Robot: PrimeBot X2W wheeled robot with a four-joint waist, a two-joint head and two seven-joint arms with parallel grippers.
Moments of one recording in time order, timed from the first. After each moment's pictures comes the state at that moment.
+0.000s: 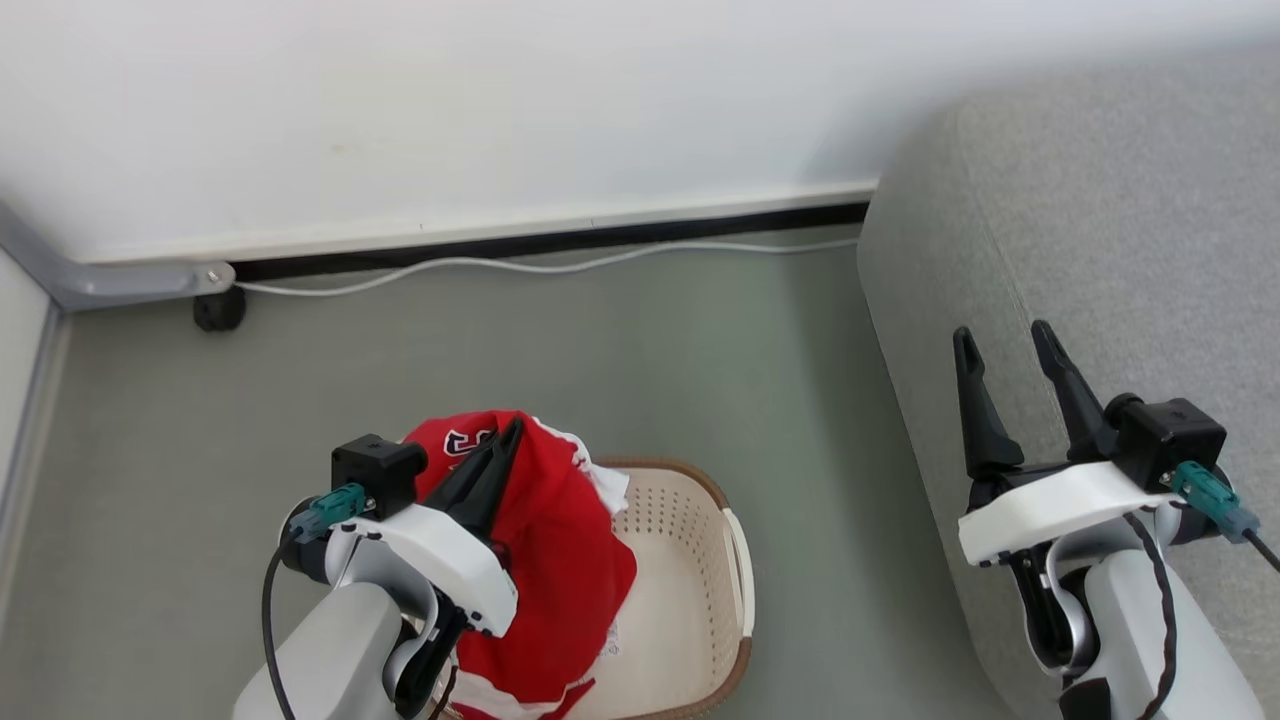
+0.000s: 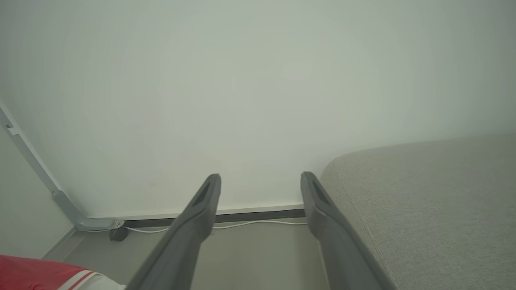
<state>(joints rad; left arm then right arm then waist) -0.46 0.17 -0.60 0.66 -0.64 -0.13 -0.25 -0.36 -0.06 0.10 0.41 0.25 0.13 -0.26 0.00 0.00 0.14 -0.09</state>
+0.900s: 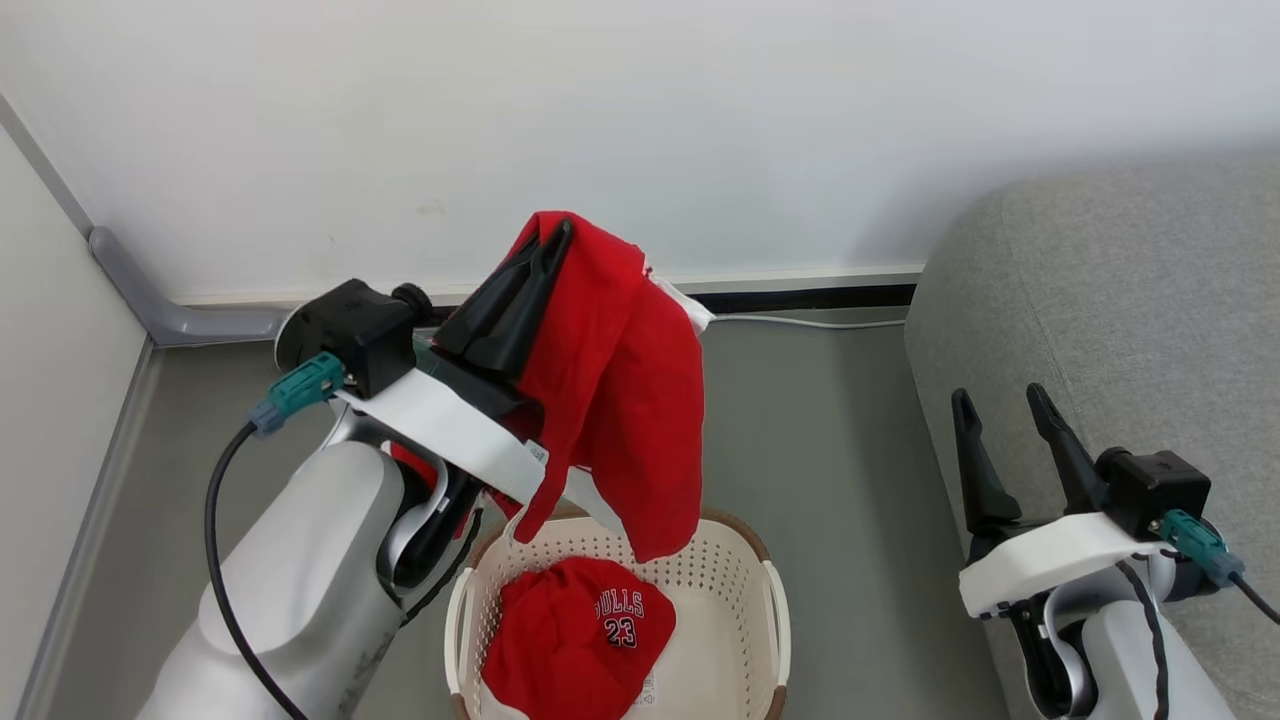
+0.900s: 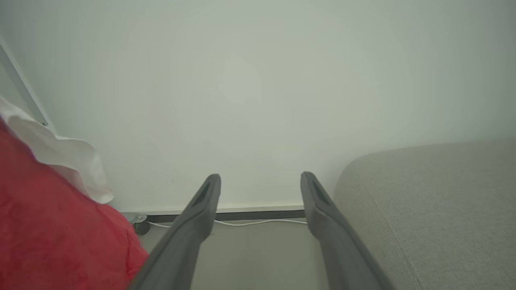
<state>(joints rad) -0.57 0.22 -0.55 0.29 -0.58 -0.13 -0.23 -0.29 -0.05 0.10 0.44 0.25 0.13 -0.26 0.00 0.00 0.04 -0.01</state>
